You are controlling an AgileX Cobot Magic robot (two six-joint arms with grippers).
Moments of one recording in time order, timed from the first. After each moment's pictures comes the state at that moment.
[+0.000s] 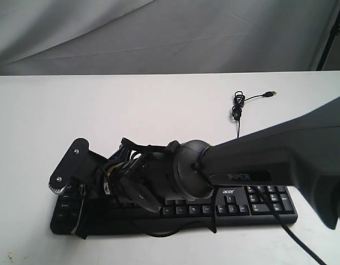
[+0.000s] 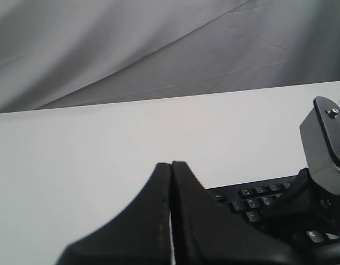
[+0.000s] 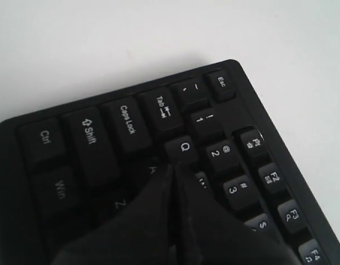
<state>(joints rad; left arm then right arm) -0.18 0.00 0.00 0.04 0.26 -0.02 0.98 2.17 -1.29 -0.05 0.02 -0.25</state>
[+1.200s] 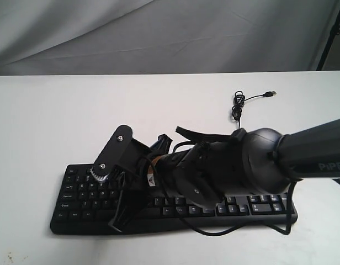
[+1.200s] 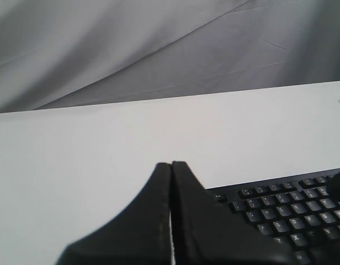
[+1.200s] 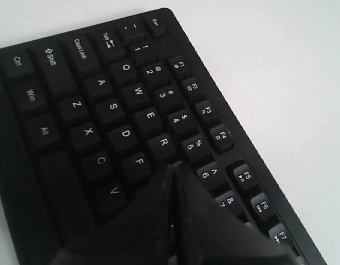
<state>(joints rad) -0.18 0.00 0.00 0.04 0.26 -0.02 0.90 1.95 -1.03 -0.05 -0.05 -0.25</state>
